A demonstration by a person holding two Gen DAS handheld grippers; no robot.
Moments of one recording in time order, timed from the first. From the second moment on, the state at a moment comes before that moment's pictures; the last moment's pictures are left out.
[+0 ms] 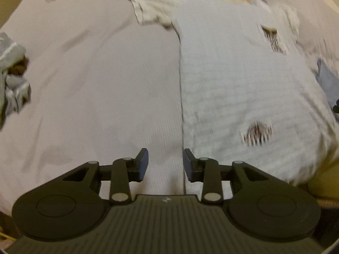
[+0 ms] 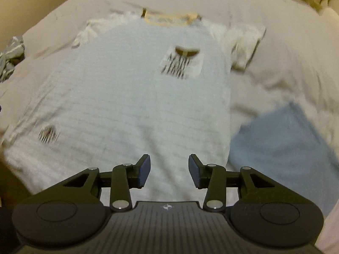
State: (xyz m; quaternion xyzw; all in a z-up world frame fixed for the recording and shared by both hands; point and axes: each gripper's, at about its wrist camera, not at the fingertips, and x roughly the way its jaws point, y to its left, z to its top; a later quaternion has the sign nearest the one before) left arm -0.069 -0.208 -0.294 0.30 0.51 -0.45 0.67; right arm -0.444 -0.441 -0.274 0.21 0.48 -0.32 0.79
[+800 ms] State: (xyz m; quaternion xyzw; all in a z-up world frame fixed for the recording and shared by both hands) left arm -0.196 -0.473 -0.310 0.33 0.38 -0.60 0.62; right arm -0.422 -0.807 -0.294 0.21 0.42 -0.39 0.79
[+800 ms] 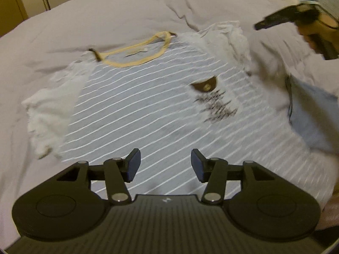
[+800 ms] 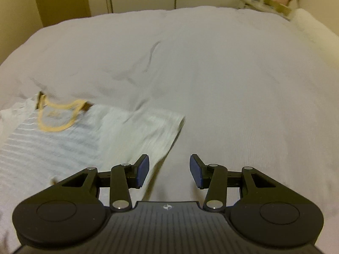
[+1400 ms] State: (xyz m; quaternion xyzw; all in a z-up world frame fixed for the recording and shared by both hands) left arm -0.386 -0.656 -0.367 0.42 0.17 -0.70 0.56; right arm -0.406 -0.884 -0.327 0.24 0.43 -0.31 0.81
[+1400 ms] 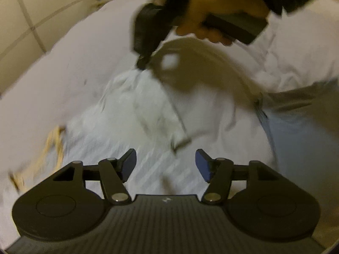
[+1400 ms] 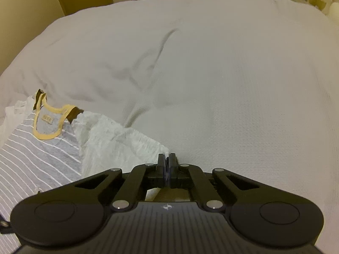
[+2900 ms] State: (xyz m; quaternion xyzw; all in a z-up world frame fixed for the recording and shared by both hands) left arm -0.170 -0.496 -0.319 0.38 0.29 -0.55 0.69; right arm -0.357 -0.648 -0.276 0.25 0.39 -0.30 0.84
